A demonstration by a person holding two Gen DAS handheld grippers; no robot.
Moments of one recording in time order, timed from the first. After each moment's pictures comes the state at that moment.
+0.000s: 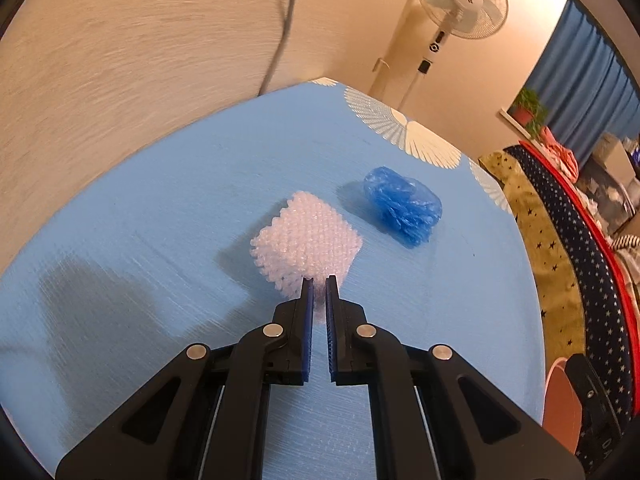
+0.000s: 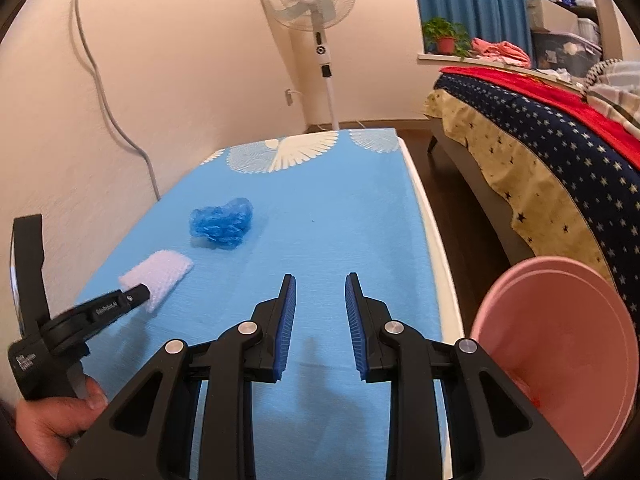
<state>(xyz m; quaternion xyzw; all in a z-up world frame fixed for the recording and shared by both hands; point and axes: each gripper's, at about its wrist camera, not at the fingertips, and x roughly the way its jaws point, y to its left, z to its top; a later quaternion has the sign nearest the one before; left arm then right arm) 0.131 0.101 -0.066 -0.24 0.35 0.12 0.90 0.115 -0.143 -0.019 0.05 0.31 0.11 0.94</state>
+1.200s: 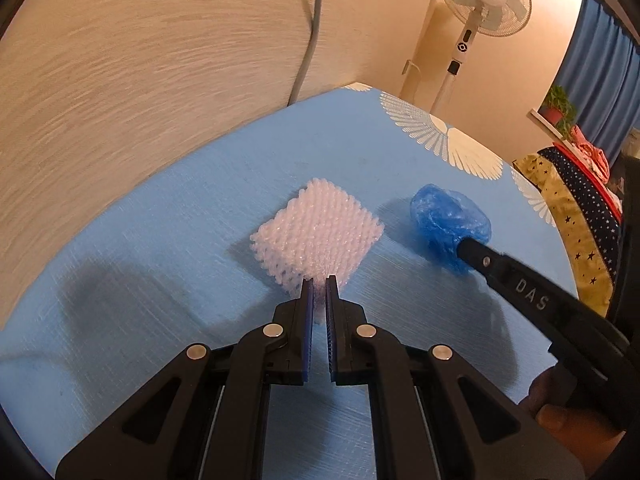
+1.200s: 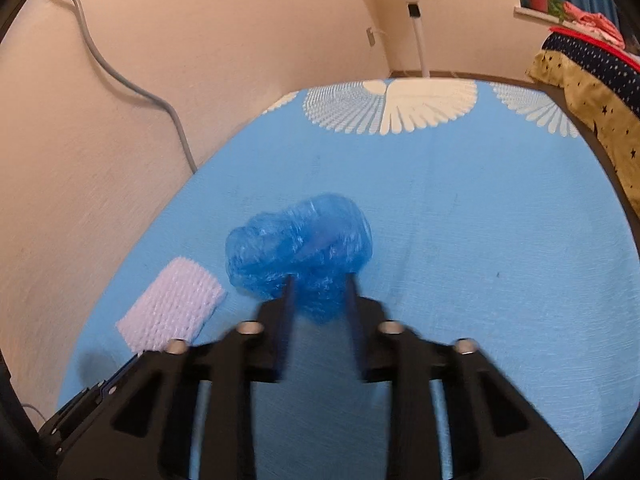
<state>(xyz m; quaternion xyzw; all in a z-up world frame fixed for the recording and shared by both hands) 0.158 0.116 -0.076 -0.20 0.36 0.18 0.89 0.265 -0.021 -0.068 0.05 0.41 0.24 0.88</state>
